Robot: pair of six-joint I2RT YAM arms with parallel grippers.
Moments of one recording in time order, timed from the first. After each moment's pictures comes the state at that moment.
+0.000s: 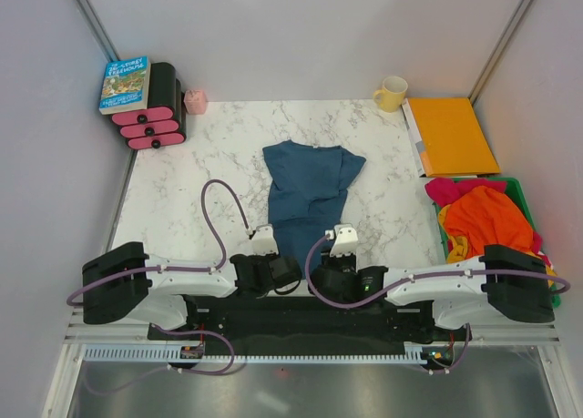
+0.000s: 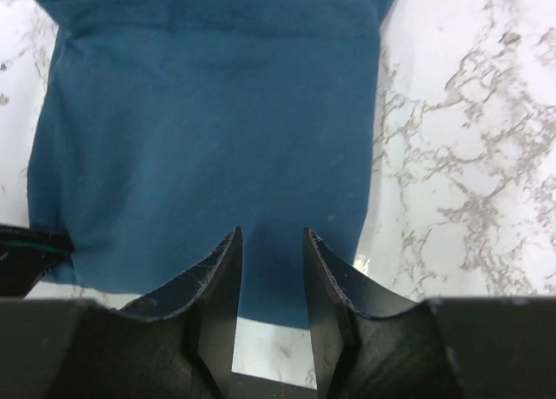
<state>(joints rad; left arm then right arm) -1.27 1.35 0.58 -0.40 -0.58 -1.32 1.37 1.29 0.60 -0.27 0.90 0.96</state>
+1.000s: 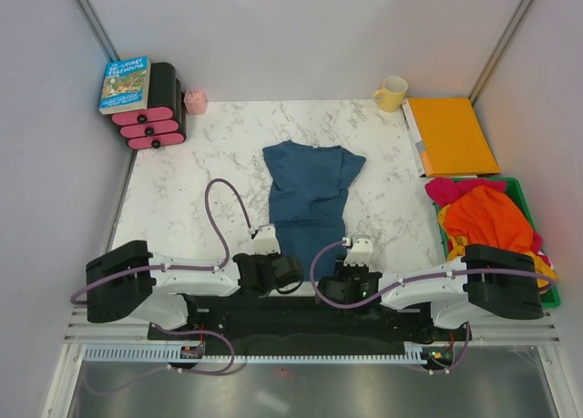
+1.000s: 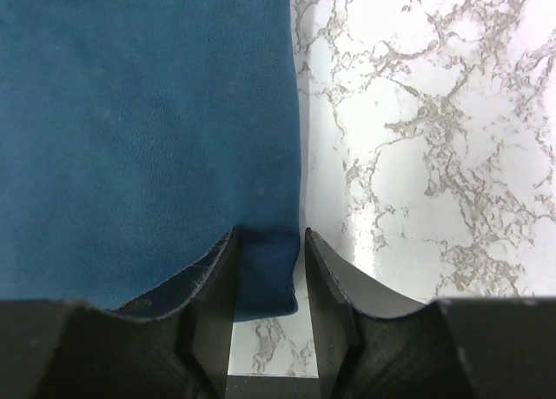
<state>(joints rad) -1.27 1.37 0.60 -0.40 -0.57 -1.32 1.41 1.39 0.52 -0.39 0.90 1.34</state>
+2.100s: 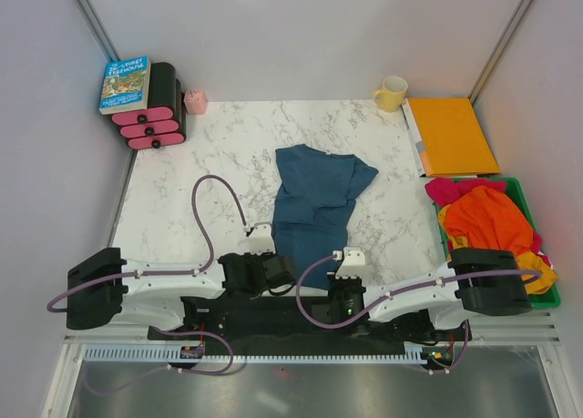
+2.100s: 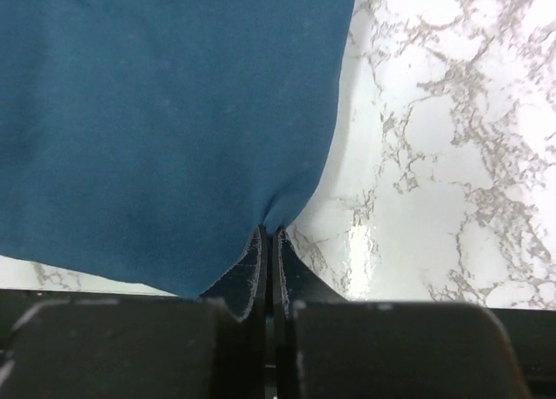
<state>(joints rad) -1.29 1.24 0.61 -0.51 -0.60 -1.26 1.60 1.49 0.68 -0.67 0.98 1.59</state>
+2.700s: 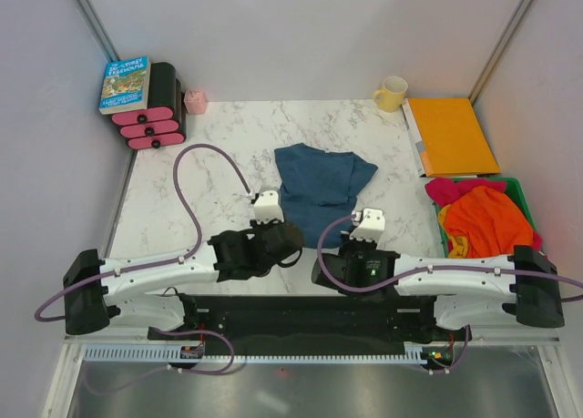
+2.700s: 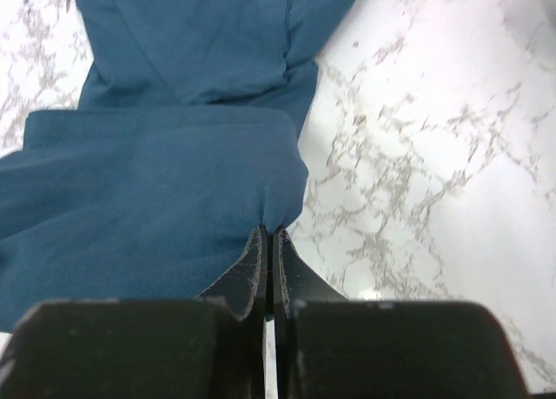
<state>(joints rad) -1.22 1.21 0.89 -0.57 -0.74 -1.04 1.36 1.25 0.82 -0.82 1.13 1.37</state>
